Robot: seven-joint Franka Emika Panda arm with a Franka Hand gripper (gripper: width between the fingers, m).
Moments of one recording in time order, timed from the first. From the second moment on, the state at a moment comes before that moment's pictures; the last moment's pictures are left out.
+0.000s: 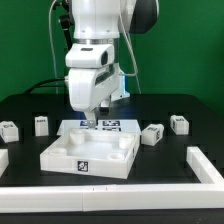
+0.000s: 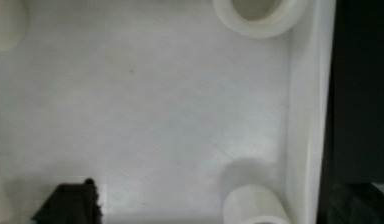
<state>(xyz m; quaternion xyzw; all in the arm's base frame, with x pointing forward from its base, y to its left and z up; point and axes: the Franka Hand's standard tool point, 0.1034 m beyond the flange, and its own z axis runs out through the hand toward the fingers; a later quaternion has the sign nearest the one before) 0.444 -0.027 0.065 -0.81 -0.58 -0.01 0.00</state>
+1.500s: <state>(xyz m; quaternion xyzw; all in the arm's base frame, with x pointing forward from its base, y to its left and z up) 0.416 -0.010 0.010 -0.82 -0.57 -0.05 -0.02</state>
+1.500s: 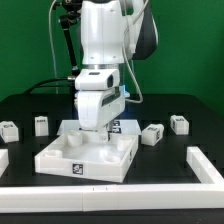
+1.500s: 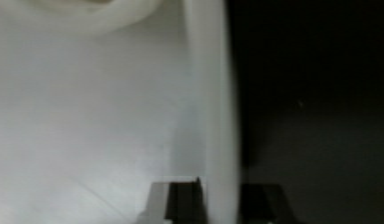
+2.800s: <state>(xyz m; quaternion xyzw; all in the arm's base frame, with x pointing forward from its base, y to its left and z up) 0.456 0.071 0.010 -0.76 -0.65 -0.06 -0.01</state>
